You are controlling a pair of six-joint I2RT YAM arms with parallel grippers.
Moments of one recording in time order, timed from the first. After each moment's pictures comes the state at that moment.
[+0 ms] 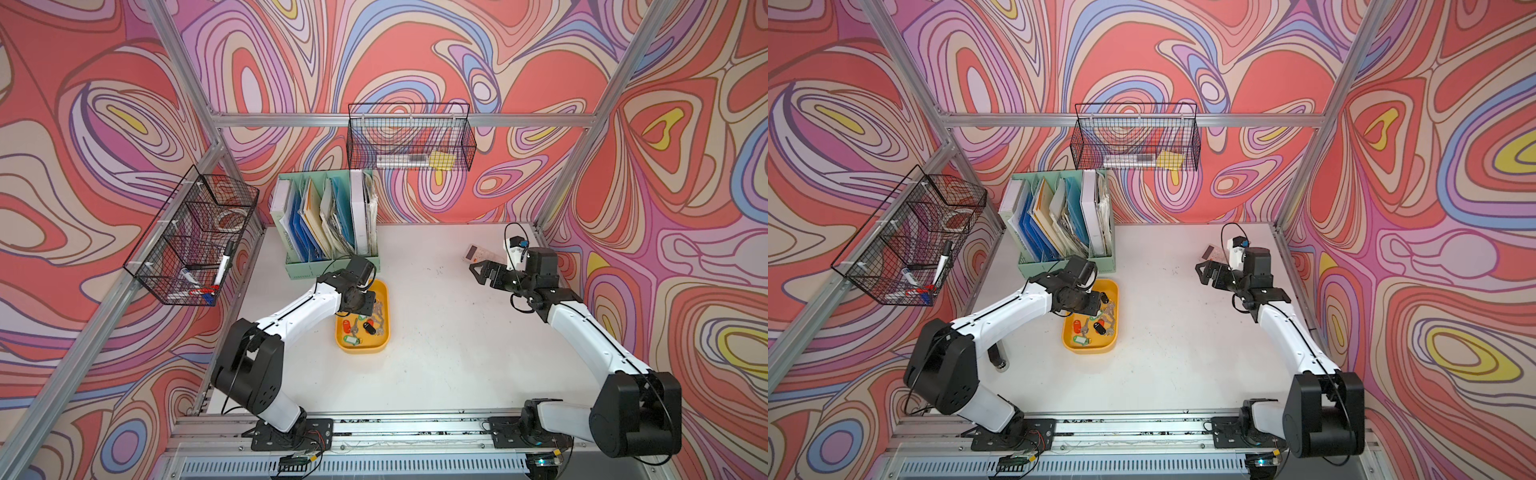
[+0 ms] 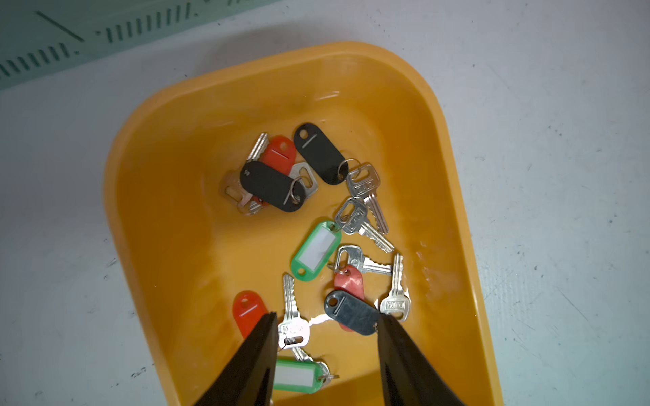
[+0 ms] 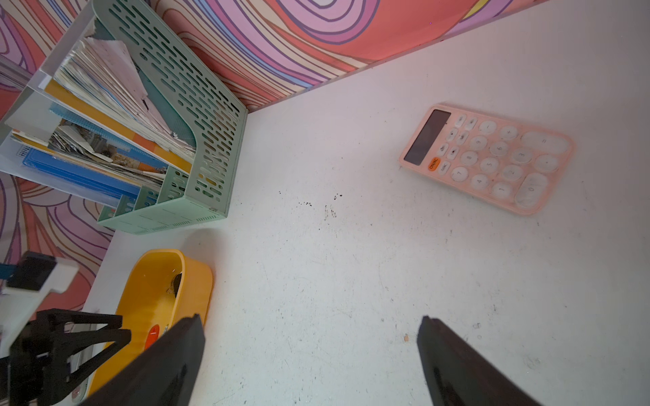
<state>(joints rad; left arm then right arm) -0.50 1.63 1.16 -0.70 -0.04 -0.26 0.01 1.28 0.90 -0.22 -0.41 0.30</state>
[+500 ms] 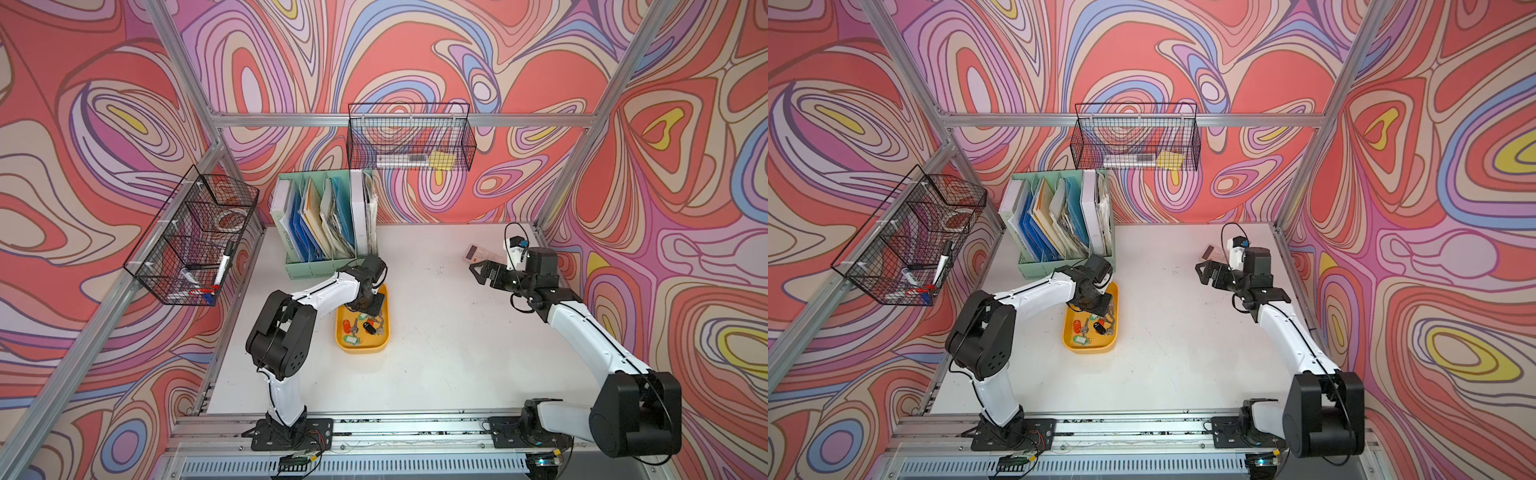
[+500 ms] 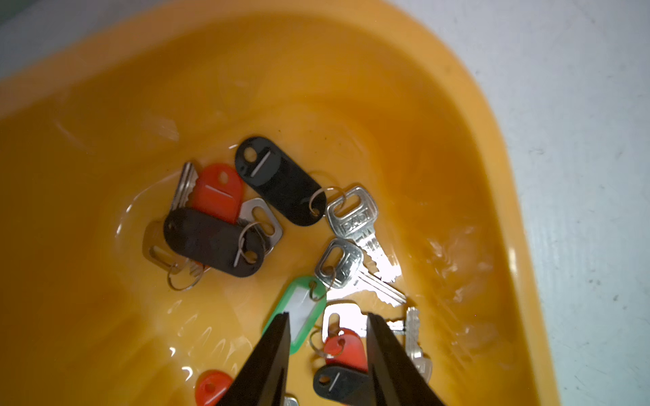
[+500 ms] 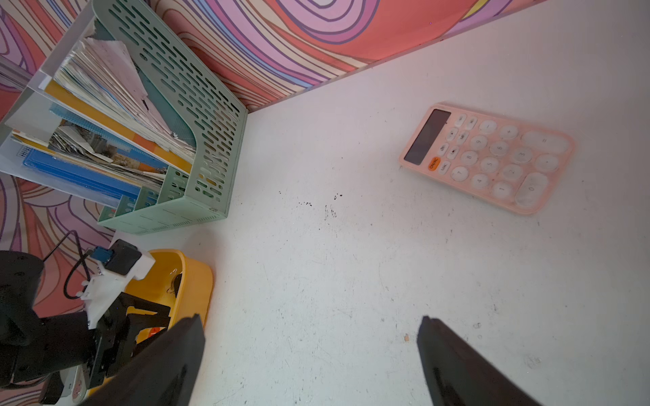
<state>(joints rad) -0.50 1.85 1.26 -0.71 -0.02 -0.17 0.01 1.29 0.90 -0.22 -0.40 0.30</state>
